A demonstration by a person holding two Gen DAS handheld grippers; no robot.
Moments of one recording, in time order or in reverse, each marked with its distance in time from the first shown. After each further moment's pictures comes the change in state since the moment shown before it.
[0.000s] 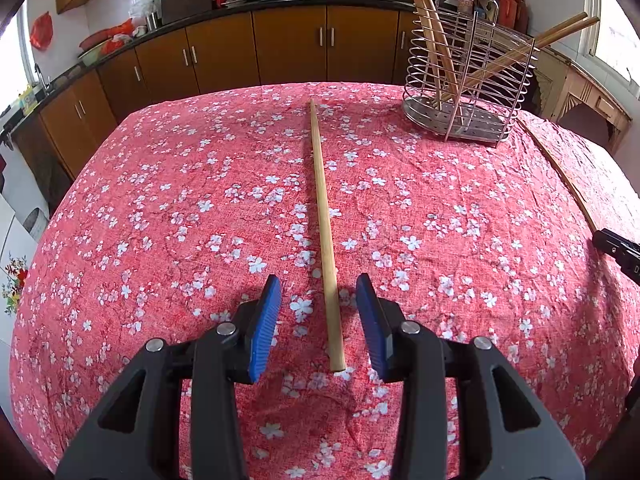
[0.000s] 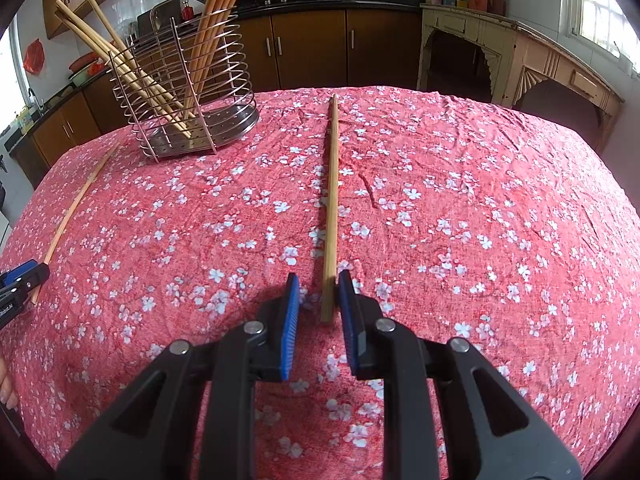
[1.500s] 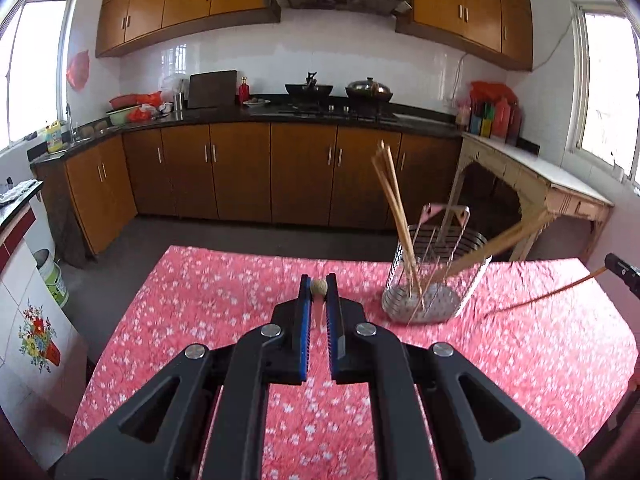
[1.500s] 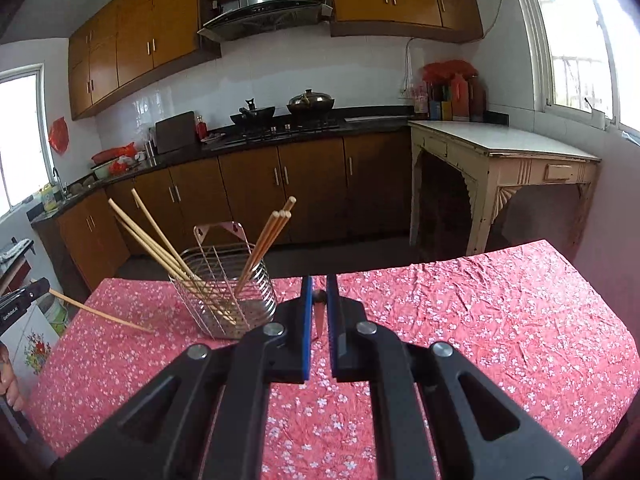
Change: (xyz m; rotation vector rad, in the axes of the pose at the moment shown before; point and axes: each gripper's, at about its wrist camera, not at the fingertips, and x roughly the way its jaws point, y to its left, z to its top) left arm -0.146 0.018 0.104 -0.099 -0.377 -0.022; right arm -0.165 -0.017 0.107 0.057 -0.408 0.051
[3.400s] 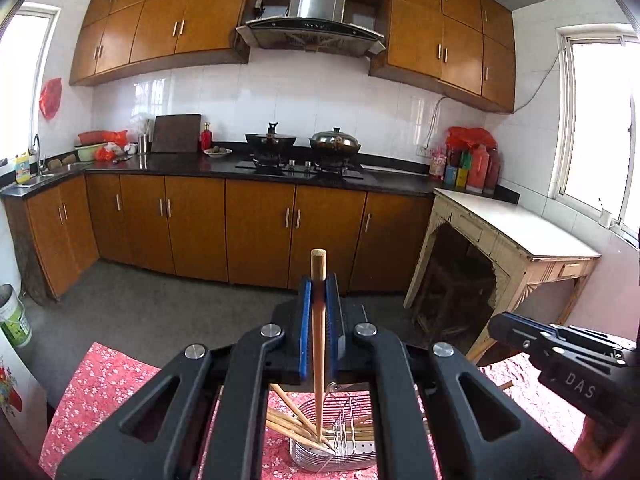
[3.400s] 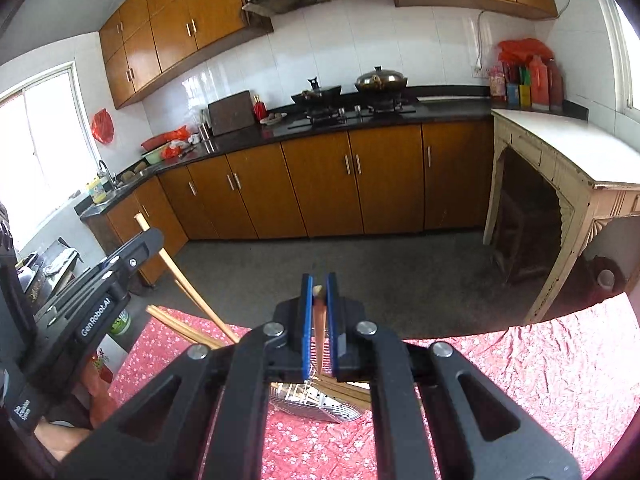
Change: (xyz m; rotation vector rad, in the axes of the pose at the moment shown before) left arm 0.079 -0.104 0.121 -0.008 -0.141 -0.097; right arm 0.110 0.088 0.131 -0.032 0.152 0.228
